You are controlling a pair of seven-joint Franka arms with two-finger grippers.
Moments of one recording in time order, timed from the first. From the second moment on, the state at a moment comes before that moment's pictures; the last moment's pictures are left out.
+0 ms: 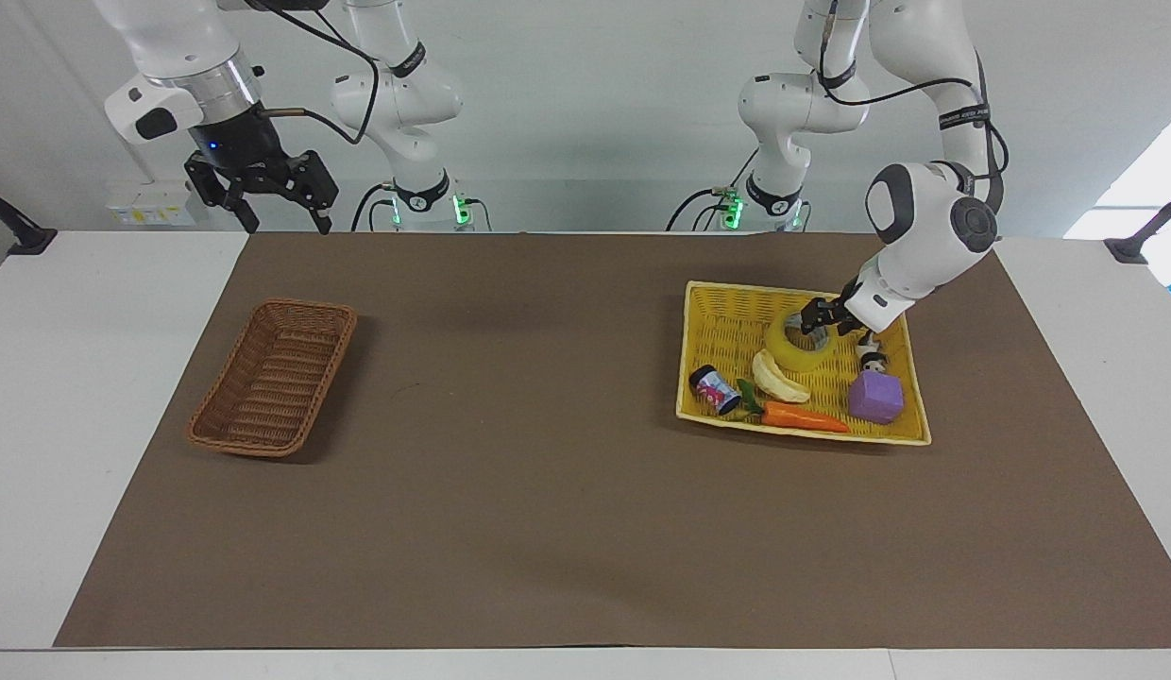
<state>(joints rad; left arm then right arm) -0.14 0.00 0.10 -2.29 -0.20 2.06 0.07 0.16 -0.06 -0.18 -1.55 0.04 1.53 0.07</state>
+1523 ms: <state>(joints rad) -0.10 0.01 0.10 -1.99 -0.30 1.77 0.07 0.17 -0.06 -0.09 -1.57 0.17 1.53 0.10</state>
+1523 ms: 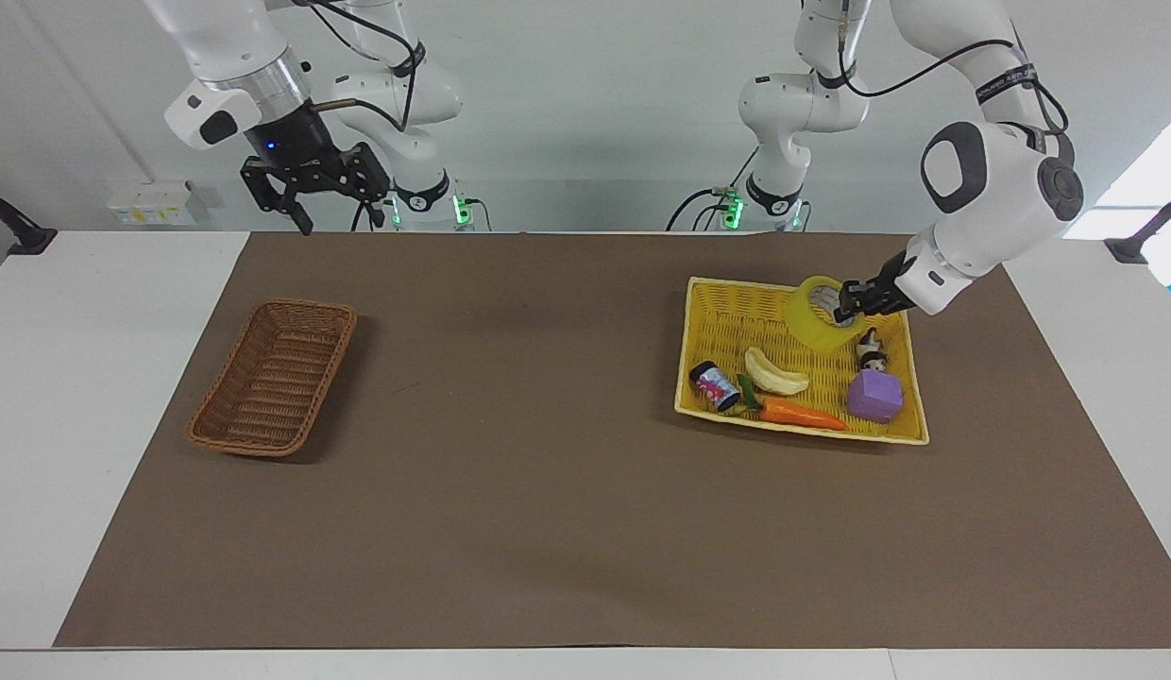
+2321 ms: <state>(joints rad) -0.29 0.01 0.07 -1.98 -0.73 1.86 0.03 0.18 -0.07 0.05 -1.63 0.38 1.58 0.46</state>
